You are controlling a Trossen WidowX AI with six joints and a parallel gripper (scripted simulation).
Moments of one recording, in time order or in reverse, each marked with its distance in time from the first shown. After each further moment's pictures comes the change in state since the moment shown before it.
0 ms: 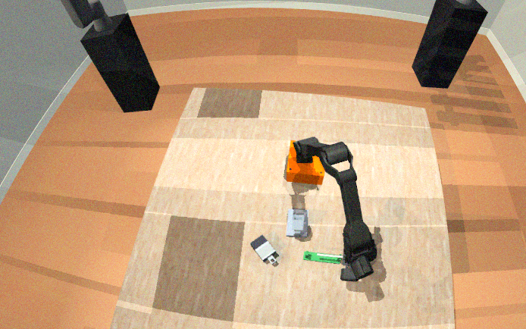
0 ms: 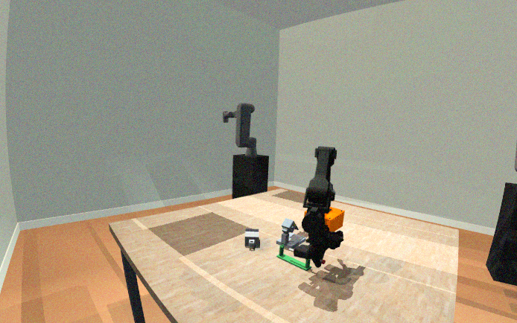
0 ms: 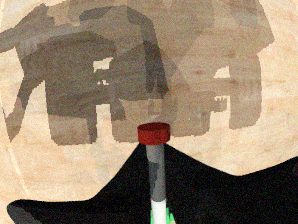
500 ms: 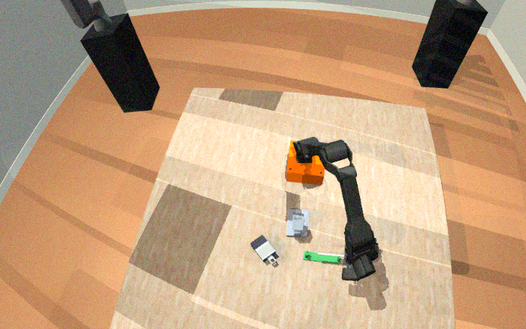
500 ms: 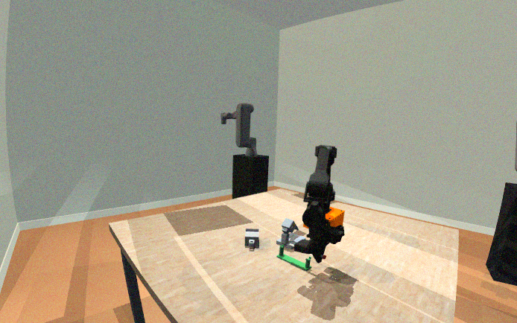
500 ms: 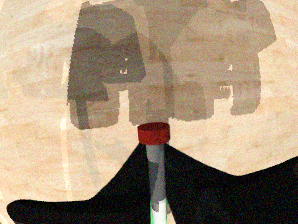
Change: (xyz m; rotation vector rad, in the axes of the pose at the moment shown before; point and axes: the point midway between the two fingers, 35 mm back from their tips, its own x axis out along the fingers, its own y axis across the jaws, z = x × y) arm -0.018 0.000 0.004 0.001 0.003 0.006
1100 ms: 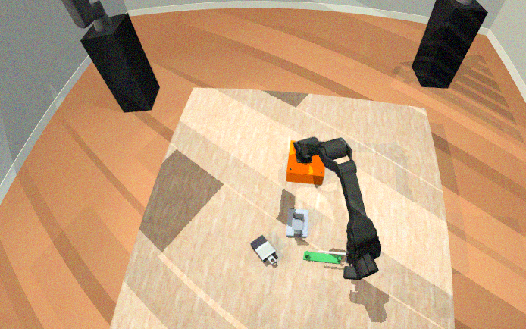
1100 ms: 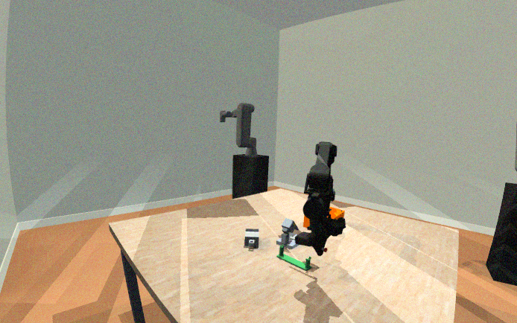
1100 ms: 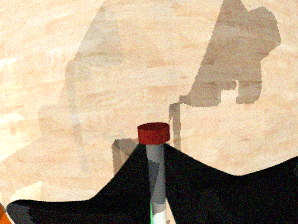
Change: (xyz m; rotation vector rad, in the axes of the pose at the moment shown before) arm -0.027 0.001 0.005 0.002 0.006 0.013
